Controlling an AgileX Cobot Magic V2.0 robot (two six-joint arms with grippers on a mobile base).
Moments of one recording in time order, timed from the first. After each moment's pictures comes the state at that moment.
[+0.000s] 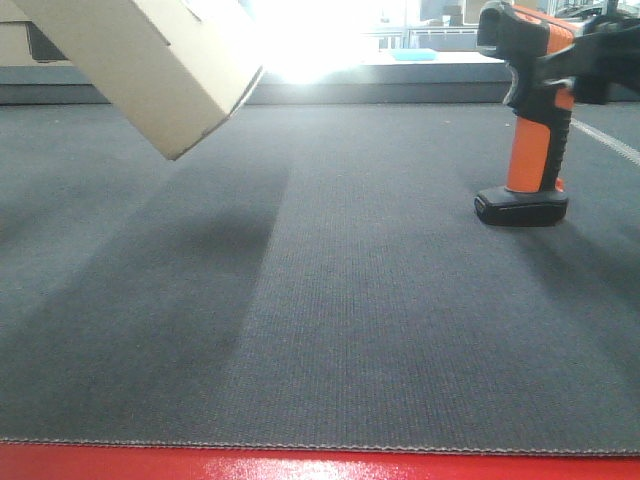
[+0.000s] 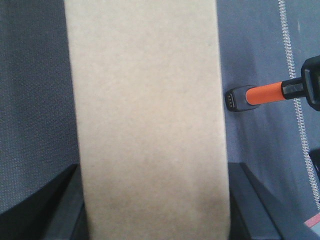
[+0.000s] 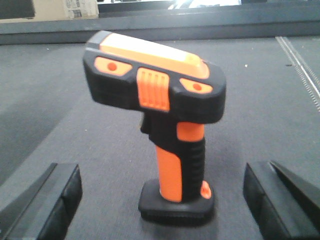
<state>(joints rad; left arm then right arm) -0.05 1.72 -1.76 -0.54 1.23 0.05 0.19 1.31 -0.42 0.26 -0.64 -0.06</state>
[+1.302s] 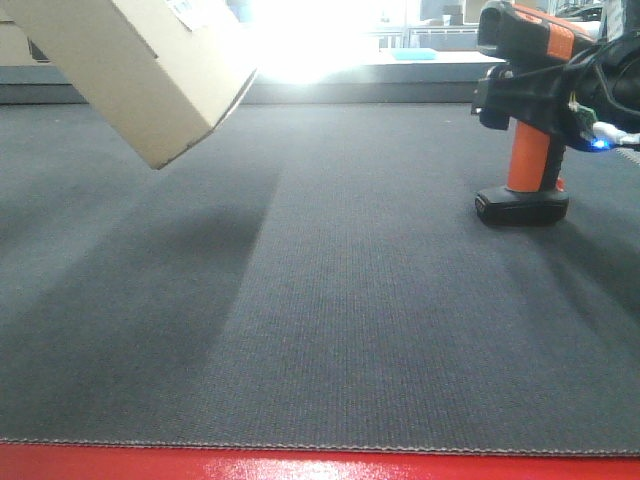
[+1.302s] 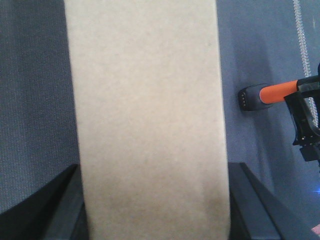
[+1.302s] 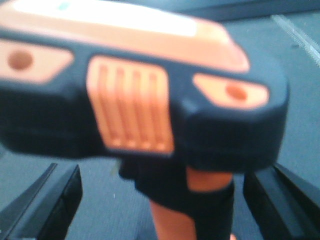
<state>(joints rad) -0.05 1.72 -1.76 -0.50 1.23 0.05 0.22 1.68 -0.64 0.38 -0.81 -0.06</state>
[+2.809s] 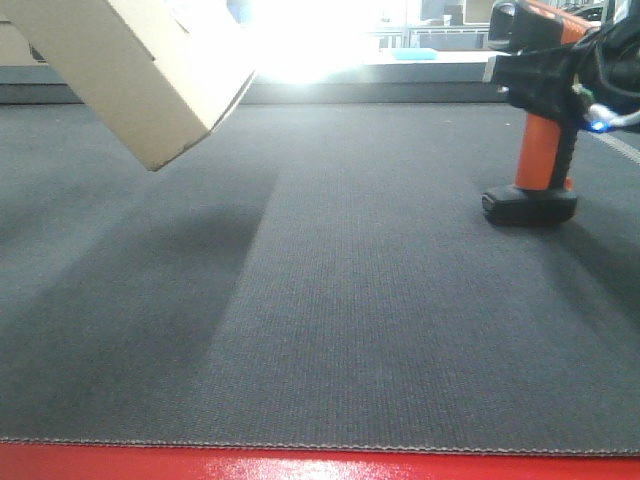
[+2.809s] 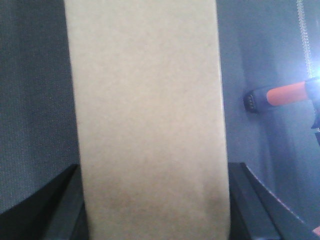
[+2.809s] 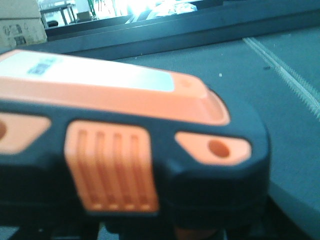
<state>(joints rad) -0.05 1.72 -1.76 -0.50 1.23 0.05 0.22 1.66 -0.69 0.51 -0.81 -0.17</state>
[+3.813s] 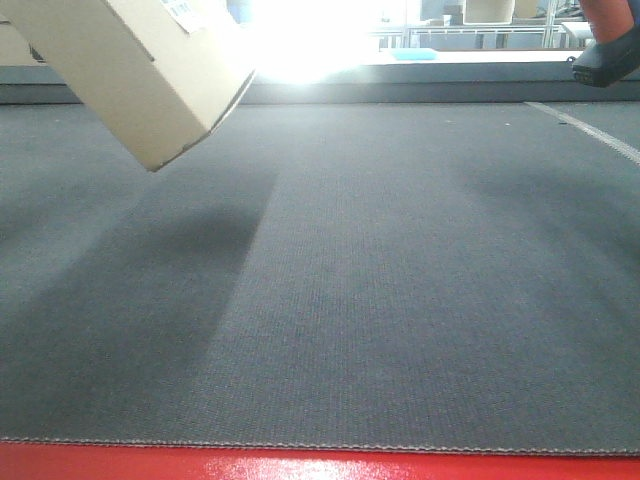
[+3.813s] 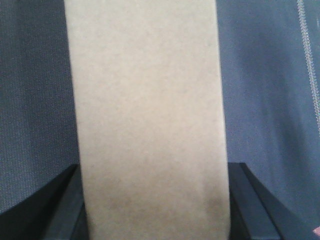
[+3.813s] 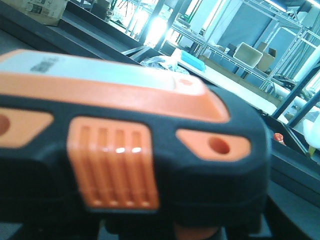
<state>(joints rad) -0.05 1.72 -1.76 -0.49 1.23 0.05 0.18 1.44 -0.87 0.53 -0.49 -0.92</state>
